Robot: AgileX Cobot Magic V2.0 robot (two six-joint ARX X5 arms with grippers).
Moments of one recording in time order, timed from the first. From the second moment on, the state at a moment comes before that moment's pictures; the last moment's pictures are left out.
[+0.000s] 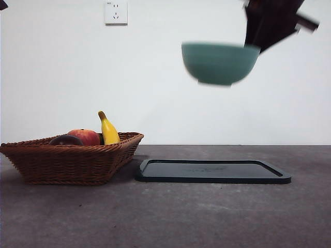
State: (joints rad) left arm -0.21 0.89 1.09 -1.07 0.65 0.19; right arm 0.35 1.41 1.37 -0.81 -0.21 0.12
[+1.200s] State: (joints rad) left arm -0.21 0.89 1.09 -1.07 0.65 0.19; right arm 0.59 1.33 0.77 -0.43 -0.18 0.18
